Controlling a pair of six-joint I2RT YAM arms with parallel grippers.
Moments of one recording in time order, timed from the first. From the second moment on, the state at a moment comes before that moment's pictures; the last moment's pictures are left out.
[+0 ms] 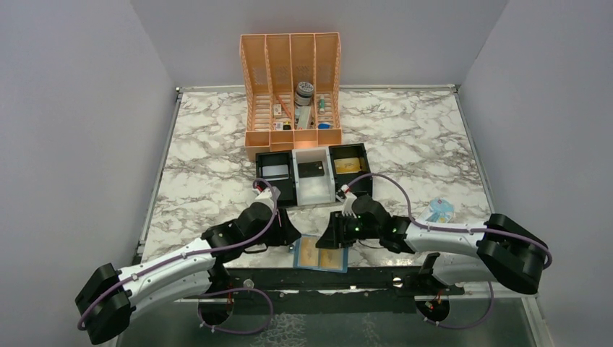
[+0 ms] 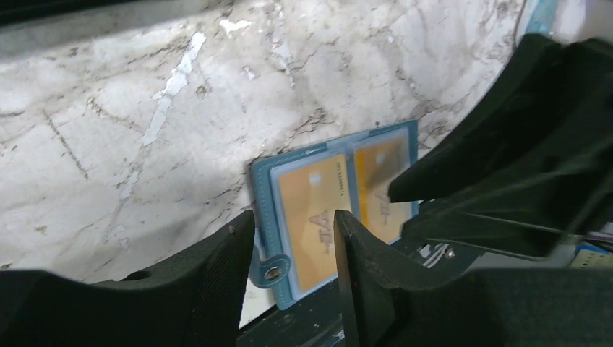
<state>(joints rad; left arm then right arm) -0.92 0.77 0.28 -0.18 0.00 -0.89 0.99 1.25 0.41 0.27 -0.30 0.87</state>
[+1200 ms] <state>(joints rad) -1.06 1.06 0.36 -0.15 0.07 -0.79 0.99 1.47 0.30 0.56 -0.35 1.02</state>
